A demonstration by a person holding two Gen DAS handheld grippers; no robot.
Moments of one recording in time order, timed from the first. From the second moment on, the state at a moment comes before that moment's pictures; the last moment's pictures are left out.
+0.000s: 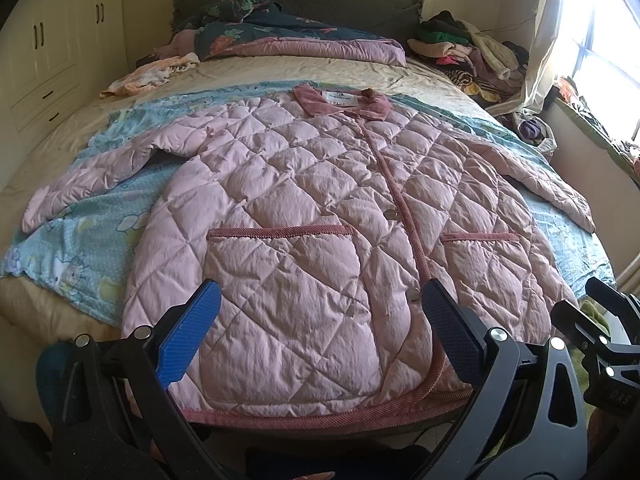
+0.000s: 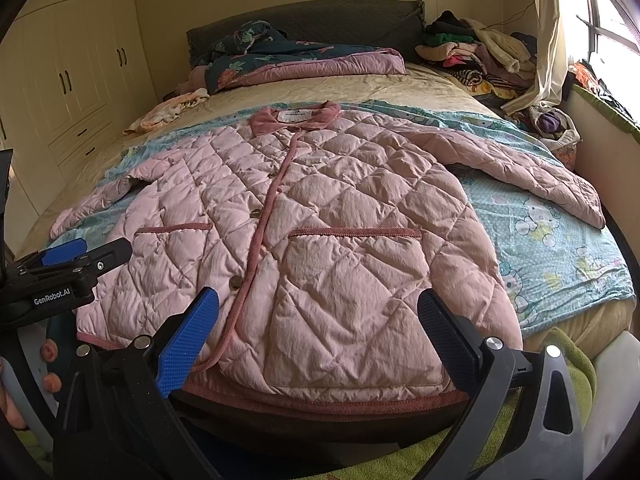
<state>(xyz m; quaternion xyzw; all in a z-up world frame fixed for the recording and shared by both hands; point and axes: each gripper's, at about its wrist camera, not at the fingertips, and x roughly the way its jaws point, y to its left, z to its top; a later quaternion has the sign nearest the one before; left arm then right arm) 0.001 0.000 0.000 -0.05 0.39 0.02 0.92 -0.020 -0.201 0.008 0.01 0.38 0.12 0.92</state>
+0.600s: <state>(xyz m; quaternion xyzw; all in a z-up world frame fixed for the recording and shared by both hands) 0.054 0.015 0.014 -0.06 0.39 0.03 0.92 0.039 -0.193 0.030 0.01 0.37 0.12 0.92</state>
